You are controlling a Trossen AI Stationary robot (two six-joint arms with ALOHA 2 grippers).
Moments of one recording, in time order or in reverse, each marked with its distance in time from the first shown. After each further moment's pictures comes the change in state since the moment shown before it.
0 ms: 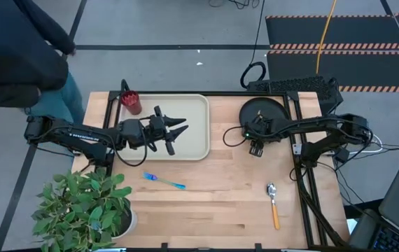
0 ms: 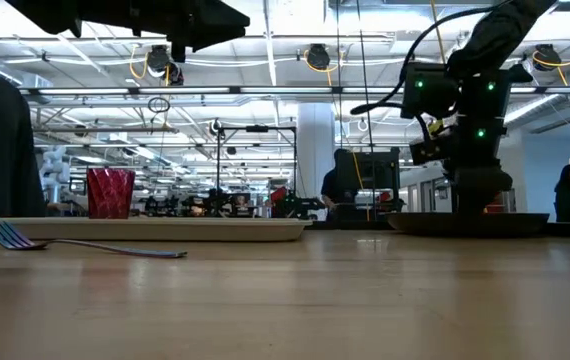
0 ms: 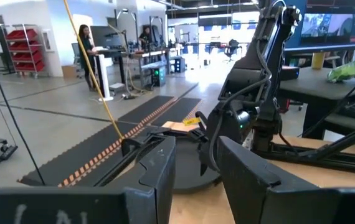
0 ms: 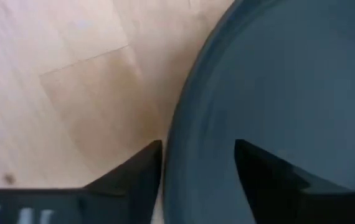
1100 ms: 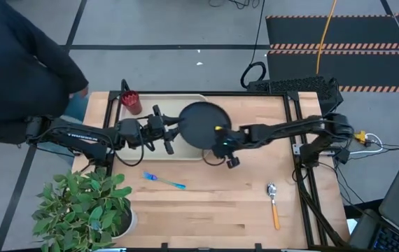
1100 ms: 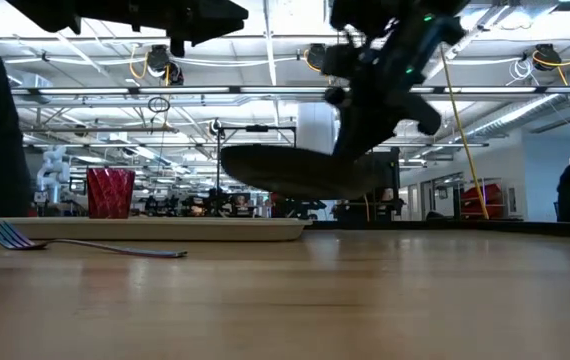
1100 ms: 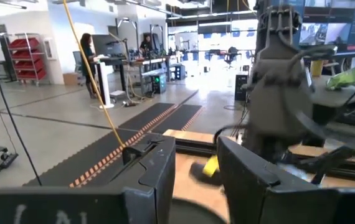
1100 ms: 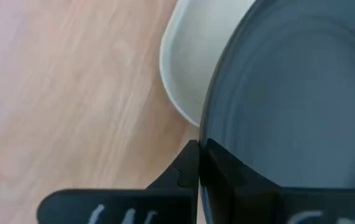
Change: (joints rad) left arm -0.005 -0.023 0.001 0.012 -0.001 0.018; right arm 0.244 0.233 0.413 0.241 -0.205 -0.541
